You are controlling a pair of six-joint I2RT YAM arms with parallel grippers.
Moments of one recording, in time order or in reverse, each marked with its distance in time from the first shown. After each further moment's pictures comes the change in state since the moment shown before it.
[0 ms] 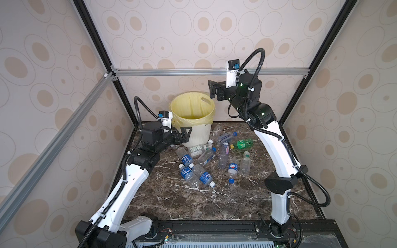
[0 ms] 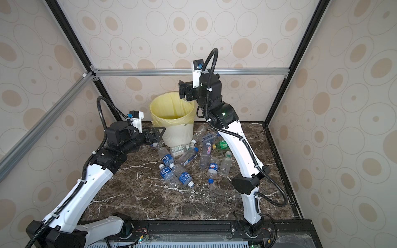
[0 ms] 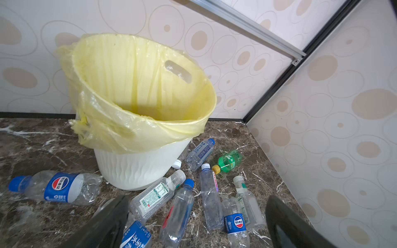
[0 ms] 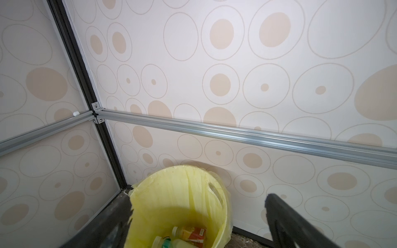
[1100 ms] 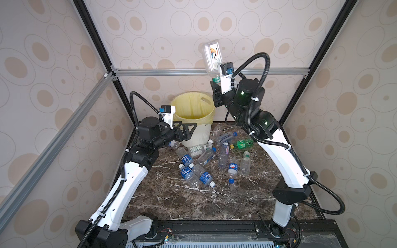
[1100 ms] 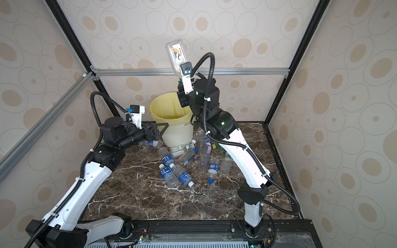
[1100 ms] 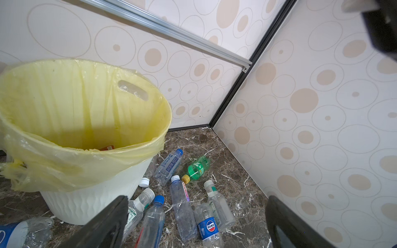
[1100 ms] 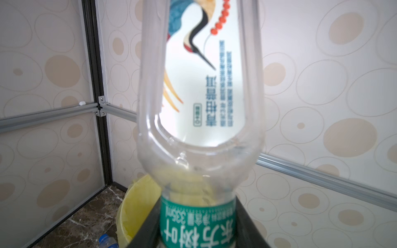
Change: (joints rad) left arm 0.005 0.018 0.068 0.090 0.228 0.020; right arm 0.153 -0.139 -0.124 0.121 0.180 -0.243
